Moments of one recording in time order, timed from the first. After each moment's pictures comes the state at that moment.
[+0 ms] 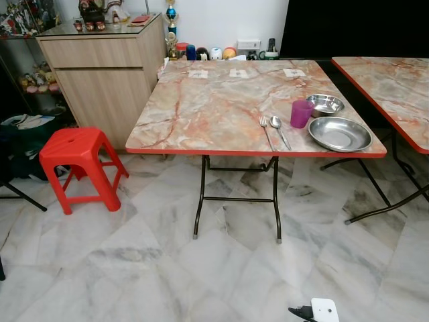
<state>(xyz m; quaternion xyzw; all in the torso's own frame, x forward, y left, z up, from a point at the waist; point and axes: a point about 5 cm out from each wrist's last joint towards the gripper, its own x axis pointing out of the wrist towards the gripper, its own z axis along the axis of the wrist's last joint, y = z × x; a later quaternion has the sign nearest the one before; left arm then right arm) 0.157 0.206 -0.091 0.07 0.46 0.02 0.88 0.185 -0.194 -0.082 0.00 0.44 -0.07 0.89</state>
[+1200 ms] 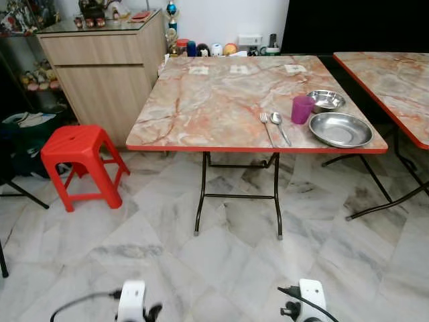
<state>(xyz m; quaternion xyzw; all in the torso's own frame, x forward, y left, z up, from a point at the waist) 0.227 0.199 -0.054 -0.02 0.35 -0.01 0.93 0.213 -0.176 -0.070 0.07 0.43 -0.05 0.90</state>
